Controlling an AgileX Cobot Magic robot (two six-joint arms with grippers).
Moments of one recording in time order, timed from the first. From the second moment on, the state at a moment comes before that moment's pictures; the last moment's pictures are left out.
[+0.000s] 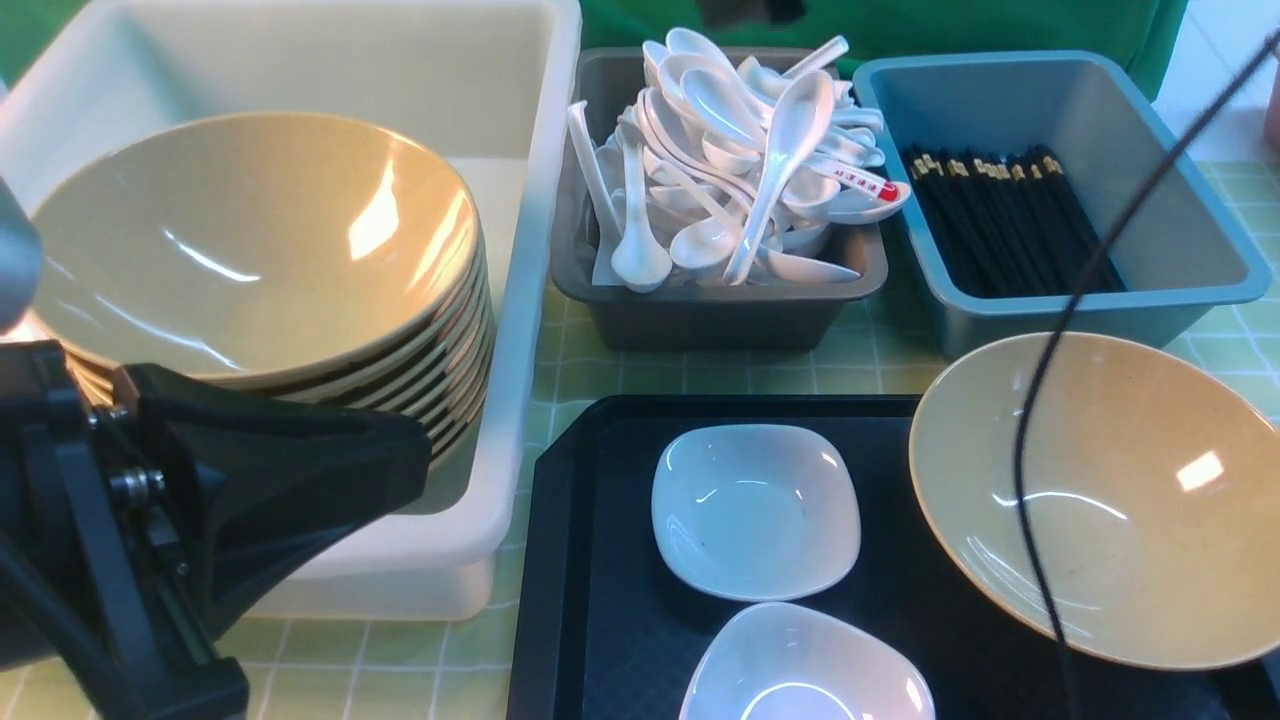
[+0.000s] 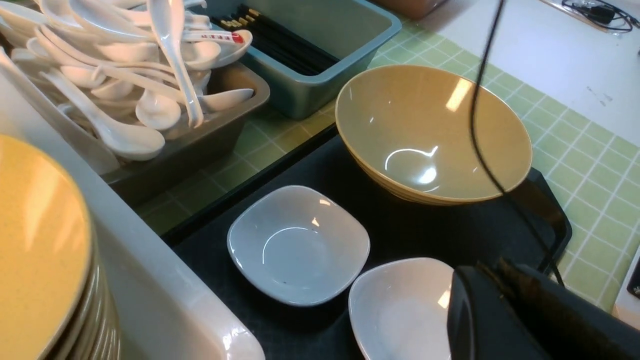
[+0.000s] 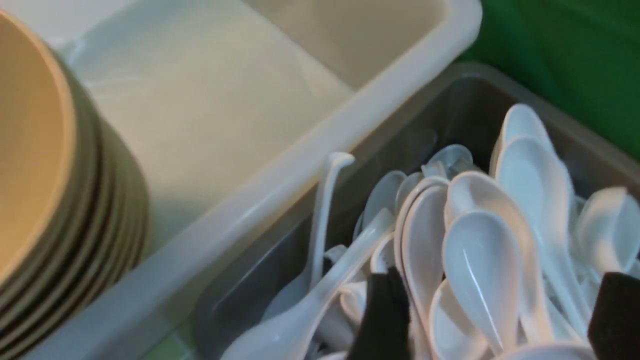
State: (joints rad) right arm 0.32 2.06 -2.28 0.37 0.88 -0.43; left arm -0.44 0.69 -0.81 -0.58 0.77 0.55
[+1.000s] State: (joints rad) right arm 0.31 0.54 -0.88 0.25 0.89 -0.29; left arm -0.57 1.45 -1.17 -0.80 0.77 0.40
